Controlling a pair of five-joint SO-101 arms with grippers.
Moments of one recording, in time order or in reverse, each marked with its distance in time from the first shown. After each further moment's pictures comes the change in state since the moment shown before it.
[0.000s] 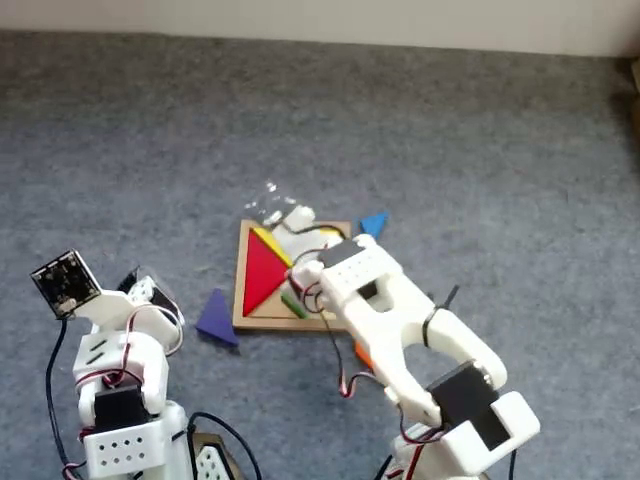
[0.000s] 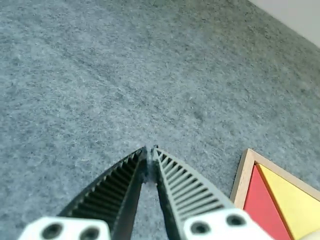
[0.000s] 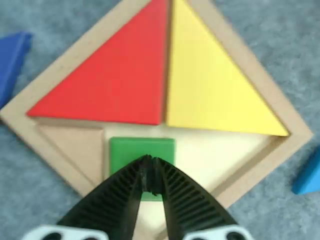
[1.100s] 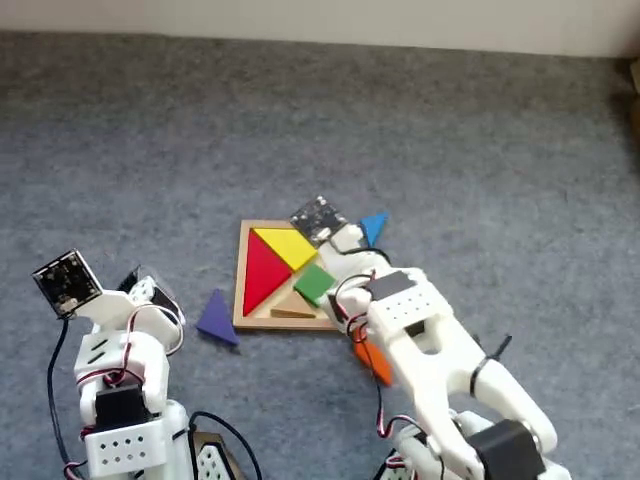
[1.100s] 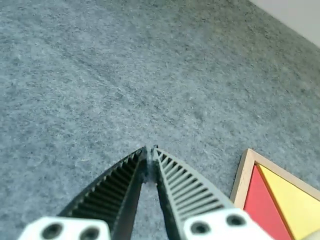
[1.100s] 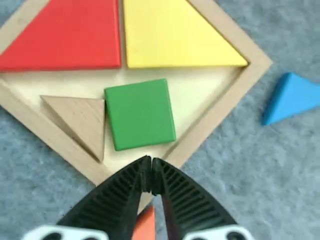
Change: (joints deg) left arm 0.0 0.0 0.0 0.0 0.0; right arm 8.2 -18.9 19.3 -7.0 0.2
